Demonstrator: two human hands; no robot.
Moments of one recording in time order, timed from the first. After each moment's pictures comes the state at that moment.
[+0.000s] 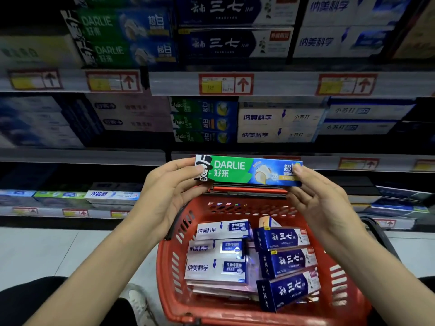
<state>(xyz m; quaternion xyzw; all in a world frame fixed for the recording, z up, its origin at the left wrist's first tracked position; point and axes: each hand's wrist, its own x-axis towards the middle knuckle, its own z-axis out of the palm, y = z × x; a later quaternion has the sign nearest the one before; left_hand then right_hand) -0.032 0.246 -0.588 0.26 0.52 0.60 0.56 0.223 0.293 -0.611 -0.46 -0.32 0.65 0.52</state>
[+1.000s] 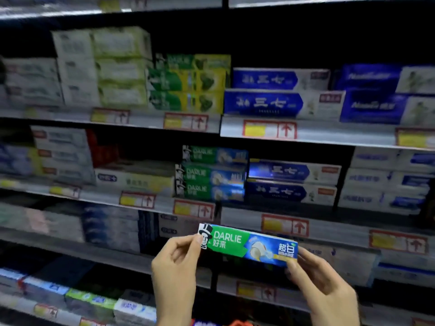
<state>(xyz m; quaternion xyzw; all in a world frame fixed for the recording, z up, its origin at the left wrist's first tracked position) -0.116 0.262 -0.534 0.26 0.58 0.75 0.18 0.090 0.316 -0.548 -0.40 -0.51 0.44 0.62</state>
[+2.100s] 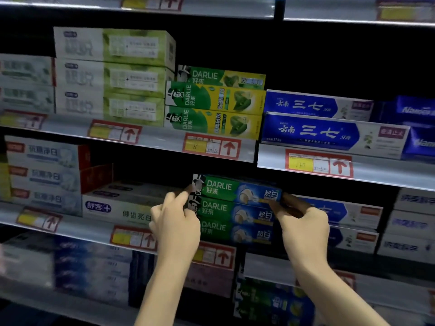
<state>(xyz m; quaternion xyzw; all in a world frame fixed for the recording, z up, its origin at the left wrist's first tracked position) -0.224 0.359 -0.443 0.39 0.72 0.58 0.06 -0.039 0.444 -0.445 -0.44 -0.57 0.28 0.63</state>
